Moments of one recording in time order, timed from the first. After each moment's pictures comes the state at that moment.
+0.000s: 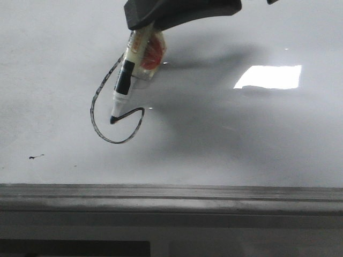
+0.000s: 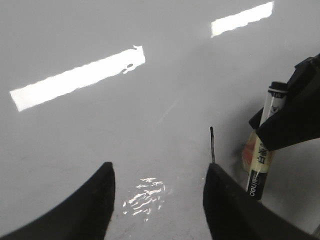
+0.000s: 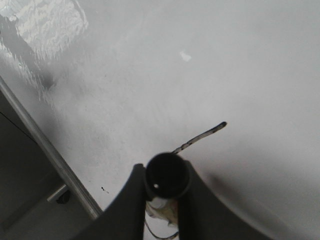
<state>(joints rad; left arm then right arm) -0.62 0.59 -0.45 -0.42 0.07 0.57 0.83 1.23 -0.86 0.10 0.14 0.06</state>
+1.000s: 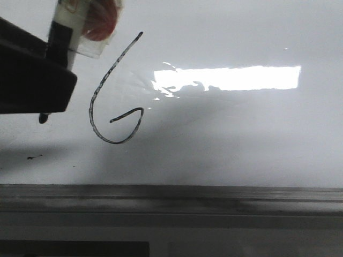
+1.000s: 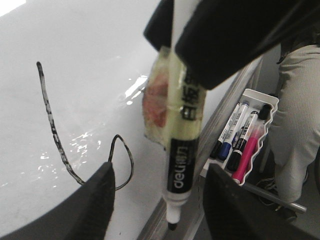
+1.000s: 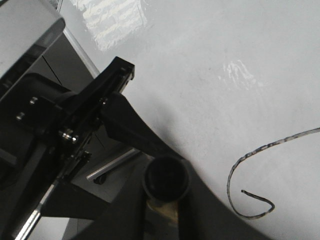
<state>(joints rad) -0.94 0.82 -0.45 -0.43 0.13 0.57 1.04 1.11 -0.85 0.10 0.20 0.04</state>
